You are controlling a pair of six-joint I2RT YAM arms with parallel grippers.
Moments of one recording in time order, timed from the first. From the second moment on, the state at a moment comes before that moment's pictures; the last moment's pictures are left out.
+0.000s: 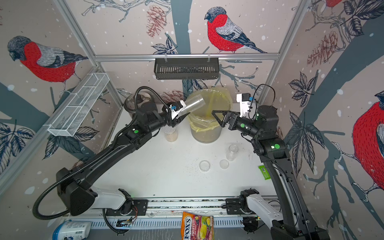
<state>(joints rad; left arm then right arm) -0.65 1.42 1.35 -0.03 0.23 0.53 0.20 0.98 1.27 -0.45 -0.69 0.58</state>
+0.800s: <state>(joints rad) -0.85 2.04 2.37 -0.94 -0.48 1.20 -0.06 0.91 1.17 -0.42 -0.63 0.63</state>
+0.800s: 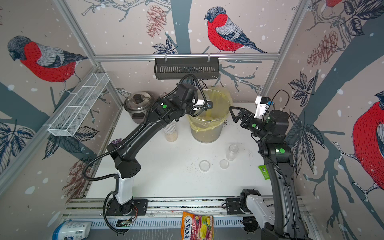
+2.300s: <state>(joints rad) -0.72 1.81 2.10 -0.72 -0.16 1.00 -0.05 0.86 1.11 -0.37 -0.74 0.71</state>
